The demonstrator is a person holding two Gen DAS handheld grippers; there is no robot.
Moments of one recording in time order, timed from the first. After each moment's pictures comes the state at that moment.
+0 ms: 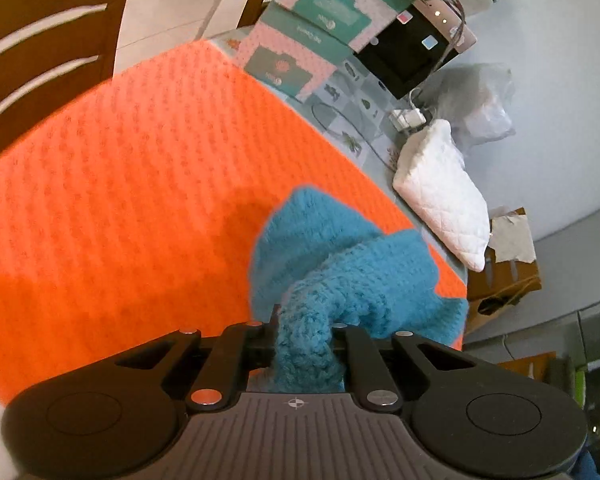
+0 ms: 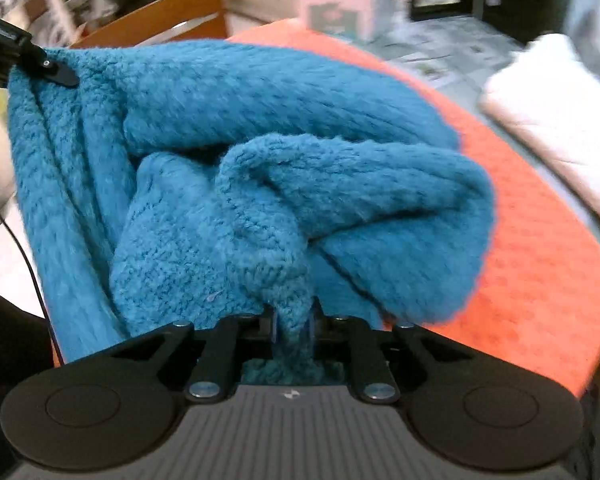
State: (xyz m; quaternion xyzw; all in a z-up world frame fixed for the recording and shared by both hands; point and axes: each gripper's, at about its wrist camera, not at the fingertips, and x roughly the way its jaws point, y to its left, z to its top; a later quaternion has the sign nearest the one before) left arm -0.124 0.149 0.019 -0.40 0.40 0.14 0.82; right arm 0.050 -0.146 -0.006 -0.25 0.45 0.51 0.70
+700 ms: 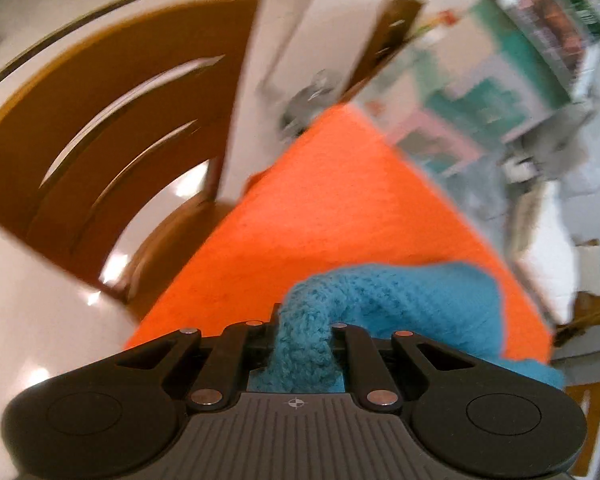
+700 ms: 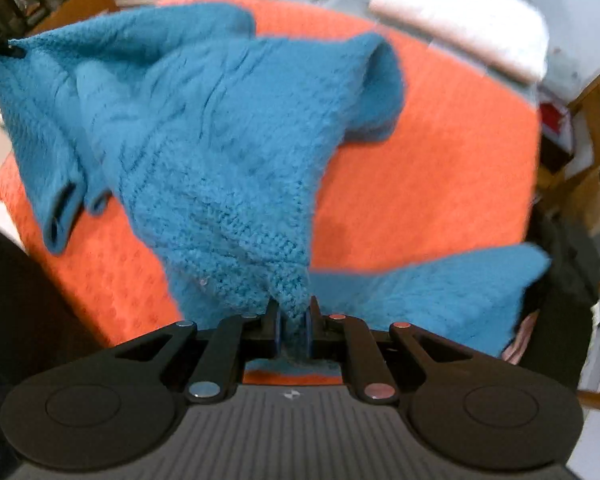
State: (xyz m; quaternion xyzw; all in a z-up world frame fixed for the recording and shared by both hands) left arm -0.145 0.365 -0.002 -0.37 0.47 0.22 0.77; right arm -0.019 -0.187 -0.005 -0.18 0.58 0.34 0.72
